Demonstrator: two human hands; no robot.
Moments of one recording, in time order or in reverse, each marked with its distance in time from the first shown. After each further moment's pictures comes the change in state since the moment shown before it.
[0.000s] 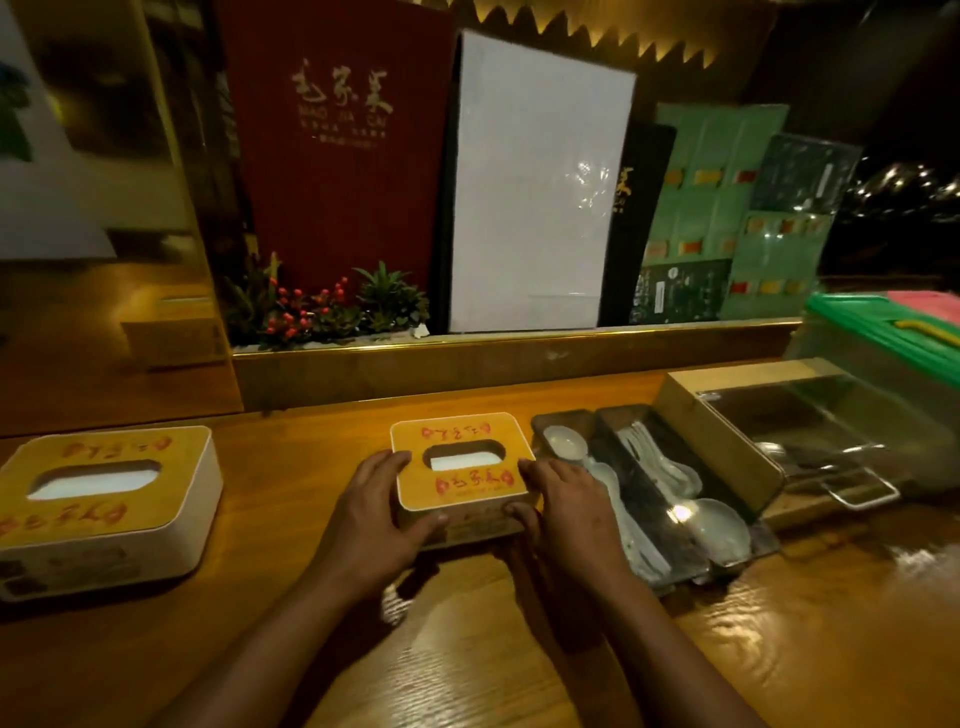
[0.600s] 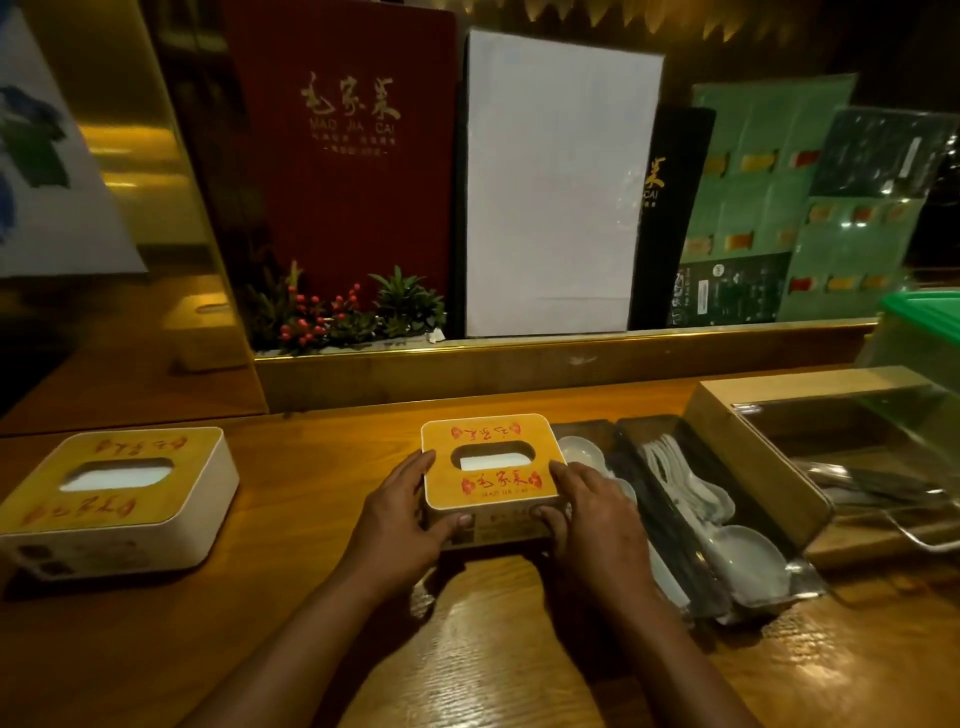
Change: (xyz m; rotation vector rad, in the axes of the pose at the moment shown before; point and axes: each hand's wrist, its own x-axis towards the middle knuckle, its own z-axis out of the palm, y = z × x) left_hand 0.008 0.027 0.031 -0.118 -0.007 -0.110; right_hand 0.008 0.039 0.000 0.133 0.009 0.053
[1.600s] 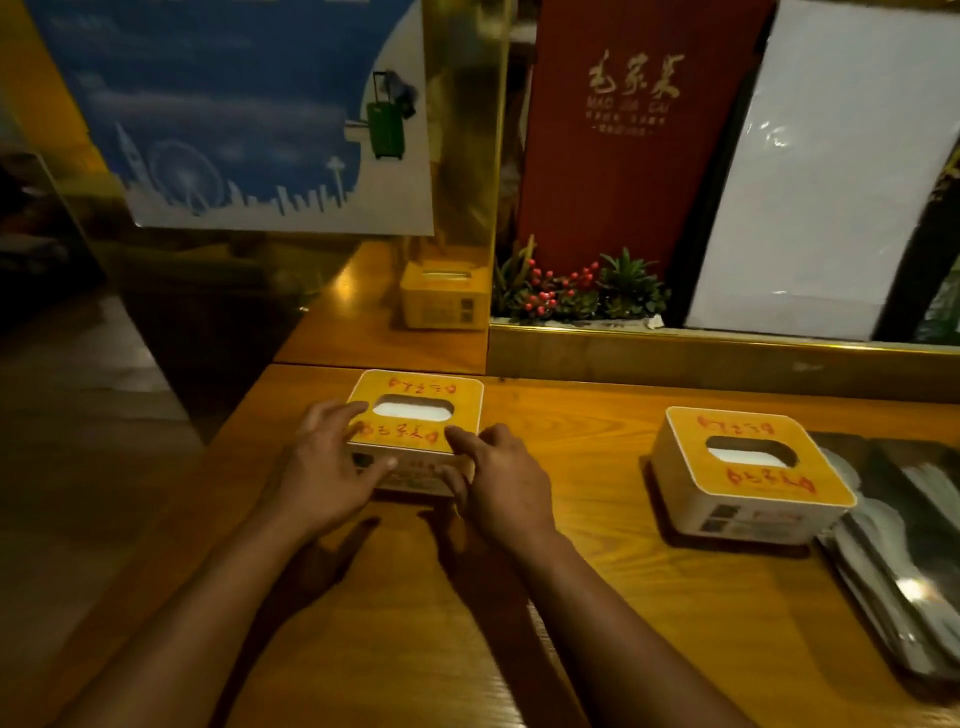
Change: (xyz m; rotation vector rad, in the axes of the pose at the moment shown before) left_hand -0.070 -0.148 -0.299 0.360 0.284 -0.098; right_hand -0.029 -0.318 0.146 0.065 -0.163 -0.423
